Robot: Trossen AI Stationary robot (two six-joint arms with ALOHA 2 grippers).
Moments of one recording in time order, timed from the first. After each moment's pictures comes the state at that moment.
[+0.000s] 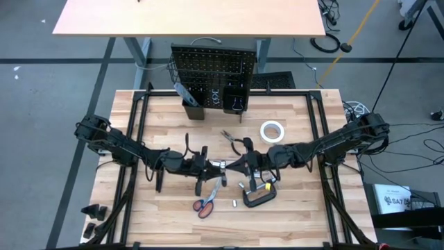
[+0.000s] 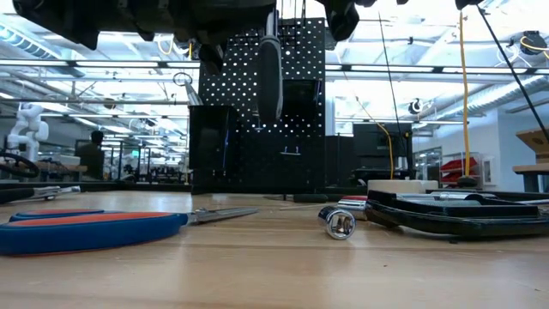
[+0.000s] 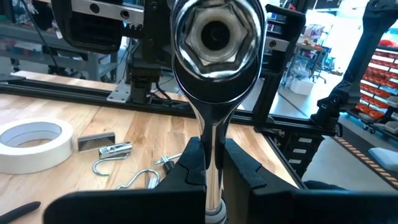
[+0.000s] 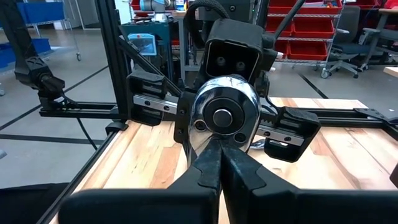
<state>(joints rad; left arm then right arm) -0.29 1.53 0.61 0.88 -0.13 -0.19 0.26 1.47 0.84 0.53 0.18 0.06</state>
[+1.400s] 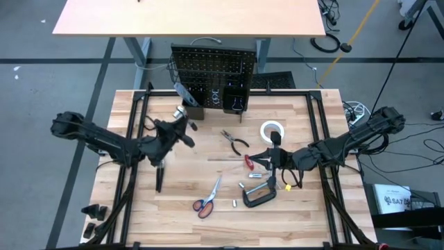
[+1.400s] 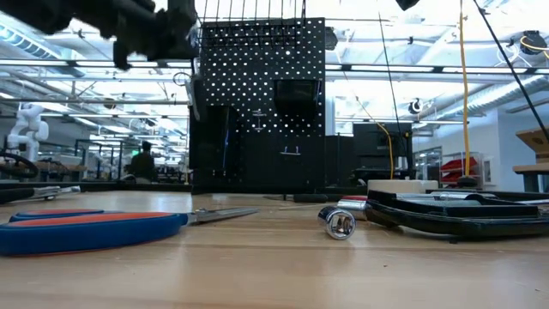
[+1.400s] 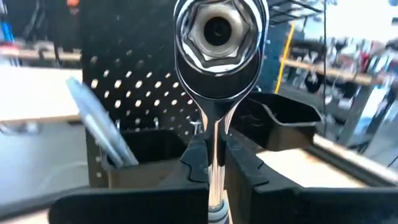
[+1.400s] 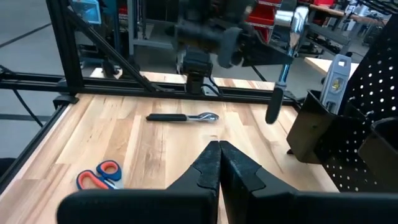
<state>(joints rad) -0.21 1.13 0.45 0.75 -1.17 -0.14 0.43 1.16 0.84 0.07 0.55 0.05</state>
